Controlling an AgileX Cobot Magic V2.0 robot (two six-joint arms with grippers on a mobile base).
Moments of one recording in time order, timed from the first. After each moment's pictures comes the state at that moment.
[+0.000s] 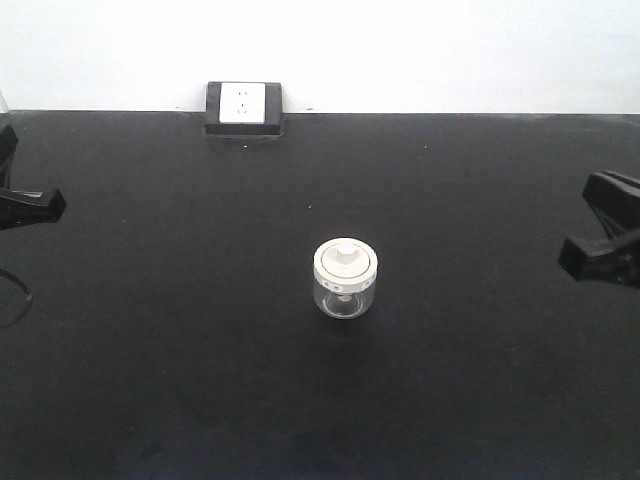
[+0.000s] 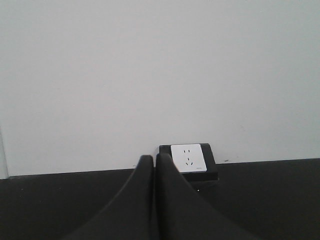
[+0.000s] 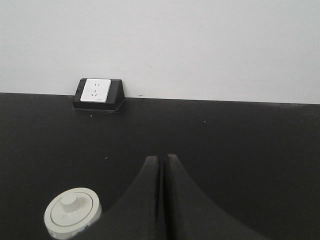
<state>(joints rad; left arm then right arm) -0.05 1.23 -0.54 0.03 -0.72 -0.01 0.23 0.81 -0.58 -0.93 0.03 0.96</state>
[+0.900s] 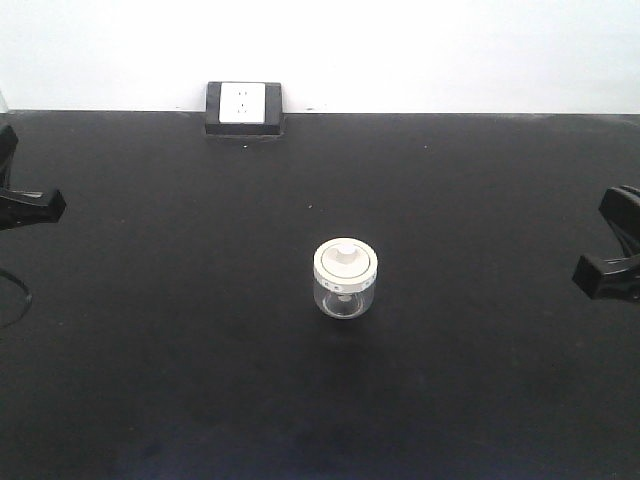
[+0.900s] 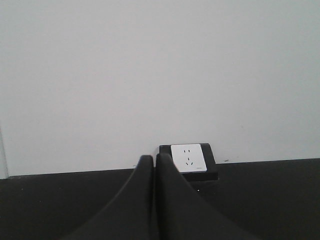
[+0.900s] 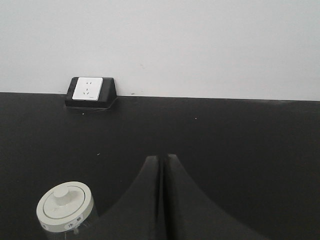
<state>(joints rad) -0.05 1.23 -0.54 0.03 -0.72 -0.01 0.23 0.77 -0.55 -0.94 0.06 0.96</state>
